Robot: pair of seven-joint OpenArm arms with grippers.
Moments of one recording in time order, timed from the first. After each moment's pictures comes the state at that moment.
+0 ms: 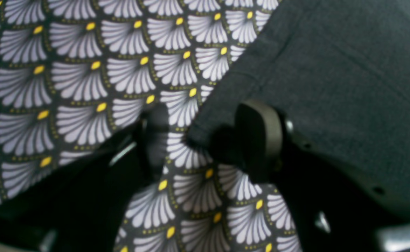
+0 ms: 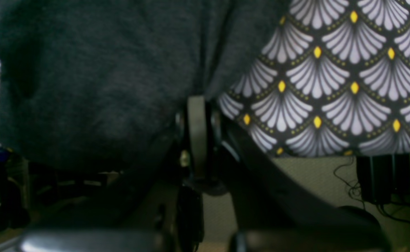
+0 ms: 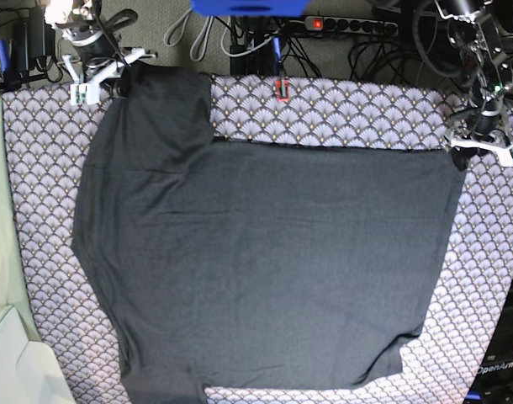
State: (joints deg) left arm 12.2 -14.4 -31.4 74.2 -30.4 -11.0 21.1; right arm -38.3 4.3 15.9 101.4 15.6 17.1 -23.7
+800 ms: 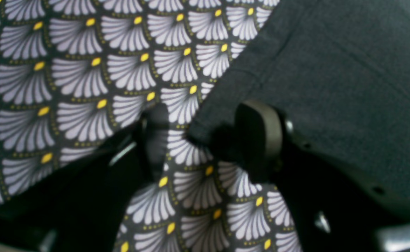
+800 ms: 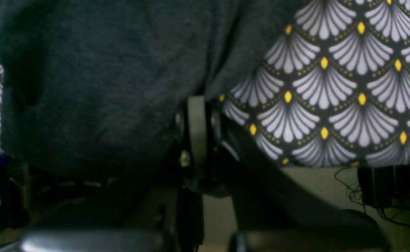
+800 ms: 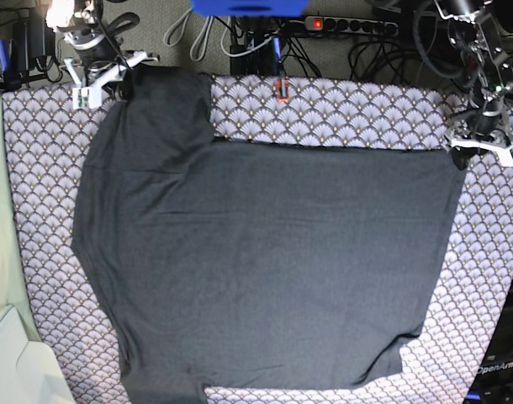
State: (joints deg) left arm 12.0 -14.1 -31.6 74.7 -30.5 -11.1 23.3; right arm -37.3 4.1 15.6 101.3 15.2 17.1 -24.2
